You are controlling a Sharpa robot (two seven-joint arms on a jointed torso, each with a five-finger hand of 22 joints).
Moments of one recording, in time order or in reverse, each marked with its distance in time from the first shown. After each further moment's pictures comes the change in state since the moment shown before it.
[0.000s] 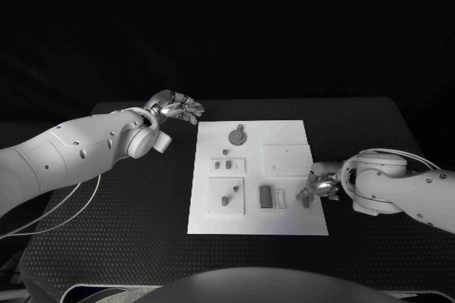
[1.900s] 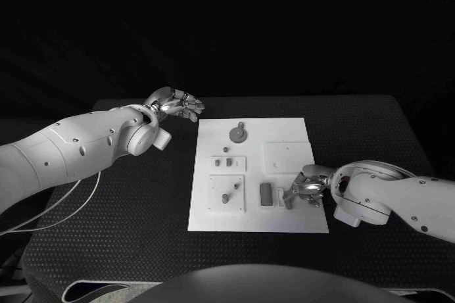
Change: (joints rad) left arm 0.000 -0.004 0.000 0.002 0.000 0.001 -0.001; left_hand 0.000 0.000 0.003 0.003 0.004 0.000 0.000 0.000 0.000 0.000 0.000 0.000 0.001 0.000 0.000 -0.008 0.006 0.000 0.000 0.000 0.000 0.000; right arm -0.042 0.014 -0.004 0.054 0.282 -0.223 0.025; right_hand 0.215 0.154 -0.029 -0.147 -0.003 -0.023 0.010 -0.045 -0.037 -0.004 0.003 0.005 -0.006 -0.004 0.003 0.000 0.006 0.005 -0.015 0.007 0.004 0.000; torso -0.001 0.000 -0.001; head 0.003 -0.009
